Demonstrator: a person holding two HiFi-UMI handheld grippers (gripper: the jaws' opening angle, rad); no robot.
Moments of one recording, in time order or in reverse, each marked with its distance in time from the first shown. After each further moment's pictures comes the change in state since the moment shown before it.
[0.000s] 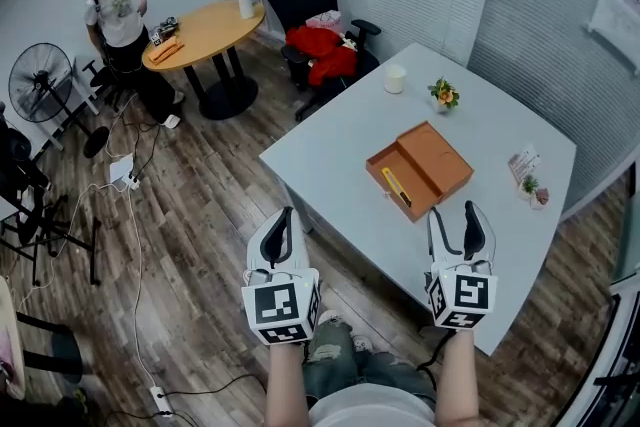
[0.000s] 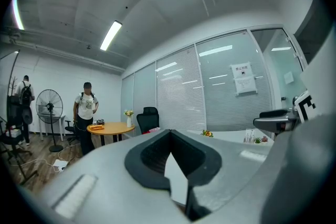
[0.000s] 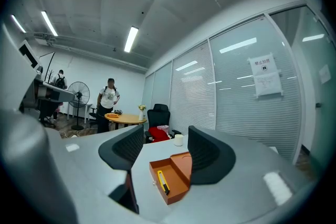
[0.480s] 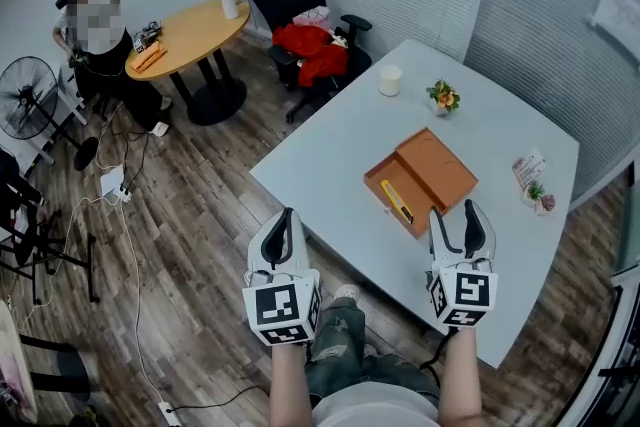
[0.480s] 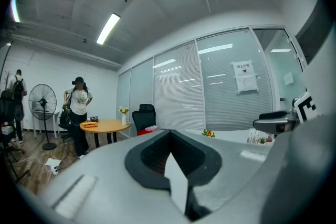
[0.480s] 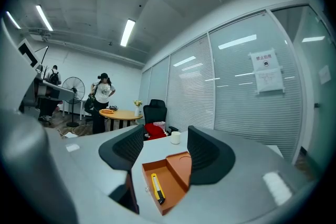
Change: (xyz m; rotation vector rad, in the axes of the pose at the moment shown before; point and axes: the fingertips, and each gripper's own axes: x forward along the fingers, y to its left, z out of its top) left arm 0.080 0.011 -0.015 -0.013 0.025 -0.042; right arm 0.069 -0.011 -0.019 -0.005 0.042 -0.036
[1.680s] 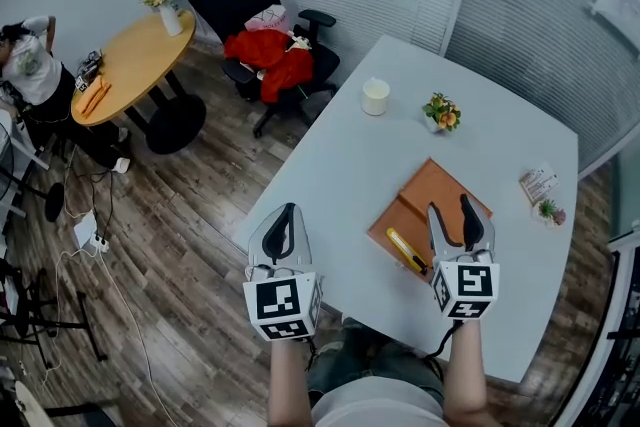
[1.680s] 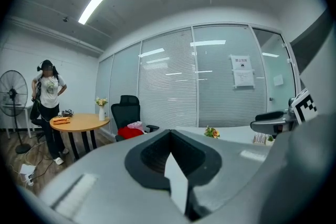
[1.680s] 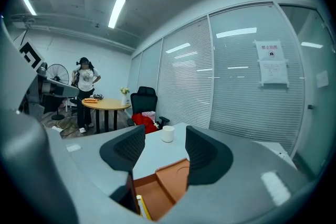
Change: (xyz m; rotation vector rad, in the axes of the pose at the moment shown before) left arm 0.228 0.038 -0.009 0.015 0.065 -0.201; right arm 0.182 -0.015 -0.019 -0.001 0.134 -0.115
